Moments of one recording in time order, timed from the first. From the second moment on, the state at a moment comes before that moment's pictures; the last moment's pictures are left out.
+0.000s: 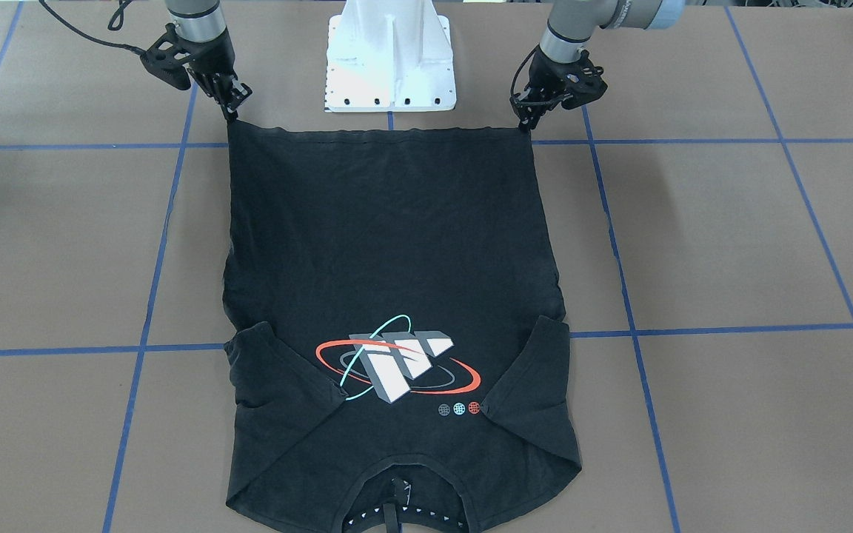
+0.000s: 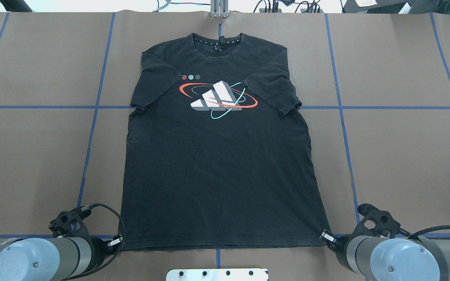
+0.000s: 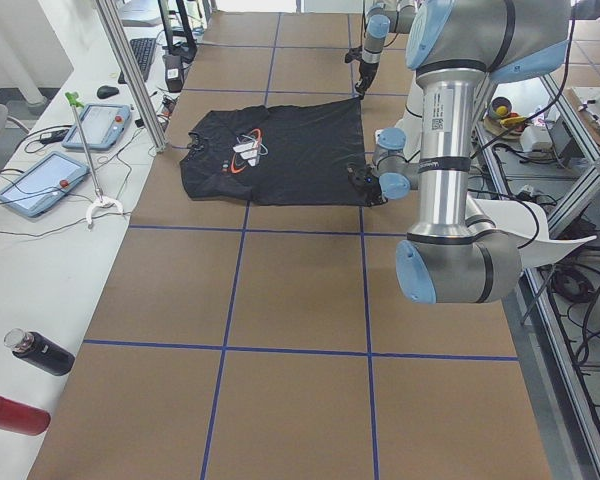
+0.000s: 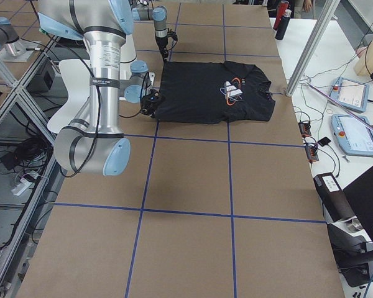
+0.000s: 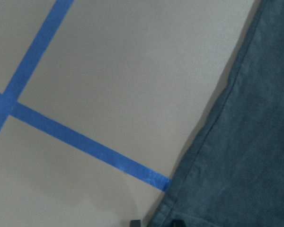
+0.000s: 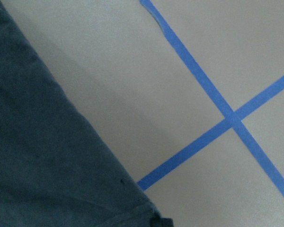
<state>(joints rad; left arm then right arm) -0.09 -1.55 -2.08 -1.99 -1.56 -2.00 0.07 -1.65 2.24 -1.43 1.52 2.16</state>
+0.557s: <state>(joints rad) -0.09 -1.52 -2.13 -1.99 -1.56 -2.00 0.07 -1.65 2.25 -1.43 1.52 2.16</state>
